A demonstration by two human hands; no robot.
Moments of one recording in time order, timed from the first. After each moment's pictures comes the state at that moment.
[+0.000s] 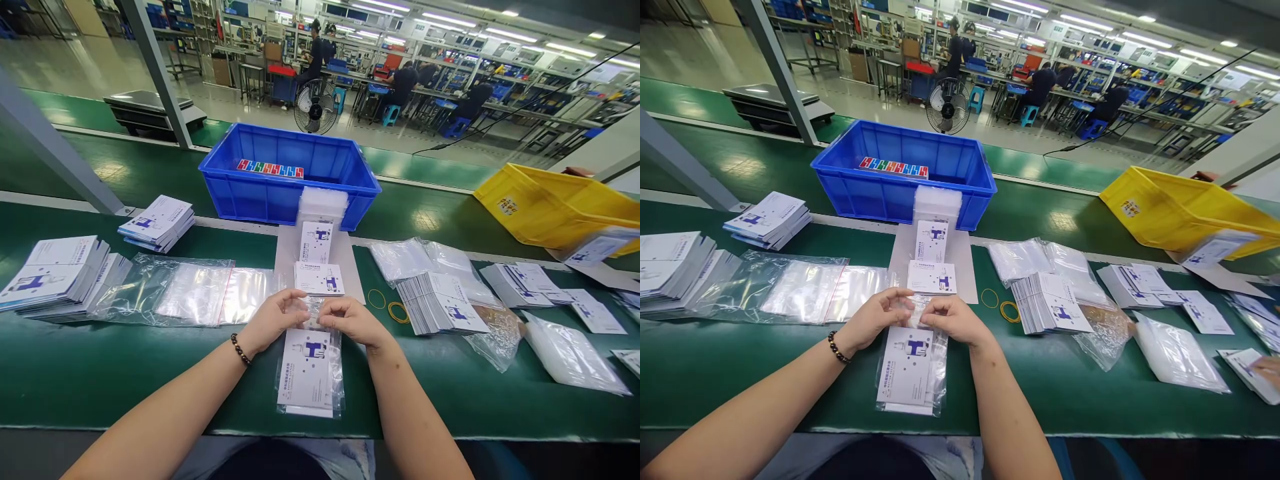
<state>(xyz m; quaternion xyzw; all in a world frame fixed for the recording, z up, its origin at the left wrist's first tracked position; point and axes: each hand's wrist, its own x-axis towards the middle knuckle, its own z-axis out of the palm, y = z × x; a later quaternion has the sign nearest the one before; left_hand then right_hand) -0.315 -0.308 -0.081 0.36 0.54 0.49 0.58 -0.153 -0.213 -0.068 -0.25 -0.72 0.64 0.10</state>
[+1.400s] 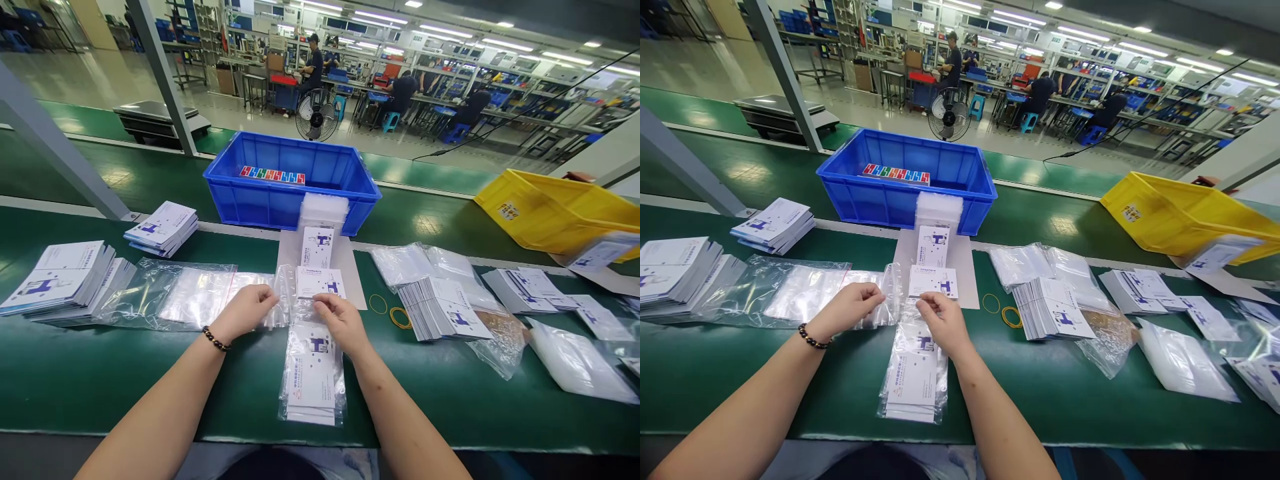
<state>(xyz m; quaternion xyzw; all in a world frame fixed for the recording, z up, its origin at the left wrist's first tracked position) -0.360 -0.309 -0.065 0.51 0.74 0.27 0.34 -0.175 -0.235 -0.080 -0.35 -0.73 0.51 0.29</state>
